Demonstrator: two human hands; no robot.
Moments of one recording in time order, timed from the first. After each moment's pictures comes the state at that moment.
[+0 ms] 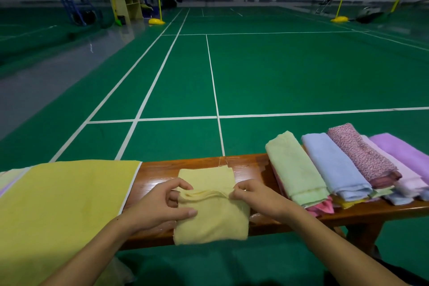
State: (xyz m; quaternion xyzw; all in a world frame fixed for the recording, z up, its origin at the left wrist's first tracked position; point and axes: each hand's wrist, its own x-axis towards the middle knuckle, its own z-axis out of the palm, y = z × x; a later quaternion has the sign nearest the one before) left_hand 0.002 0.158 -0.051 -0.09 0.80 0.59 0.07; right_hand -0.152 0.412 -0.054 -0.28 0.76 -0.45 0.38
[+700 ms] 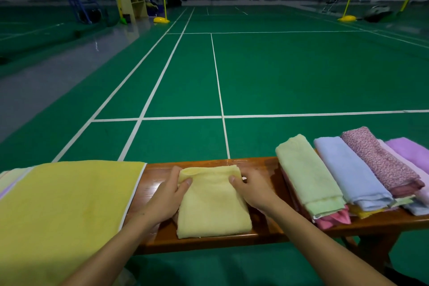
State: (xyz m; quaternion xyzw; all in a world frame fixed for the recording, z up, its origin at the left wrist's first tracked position) left_hand -0.038 0.142 -0.085 -0.19 0.85 0.49 -0.06; right_hand -0.184 0.358 -0.094 -0.23 0.84 -0.44 0.20
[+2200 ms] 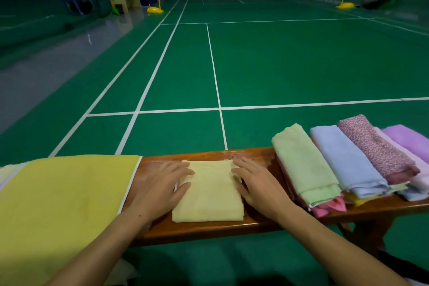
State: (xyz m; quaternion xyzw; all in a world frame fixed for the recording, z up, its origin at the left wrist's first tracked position) left_hand -0.041 0.122 -0.105 -0.03 0.98 0.14 -0.12; right_hand -0.183 0.395 -0.112 -0.45 0.87 -0.18 -0.03
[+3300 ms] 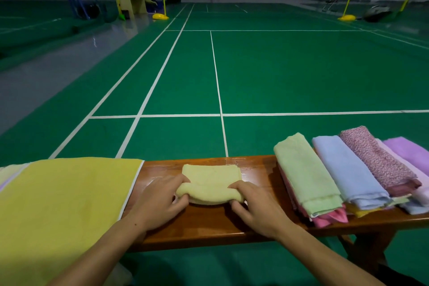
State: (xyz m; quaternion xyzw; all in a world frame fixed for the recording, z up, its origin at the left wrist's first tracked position) left_hand -0.026 0.127 -0.097 -0.05 0.98 0.20 -0.08; right_hand -0.158 0.398 -0.106 -0.44 0.85 -0.27 0.06
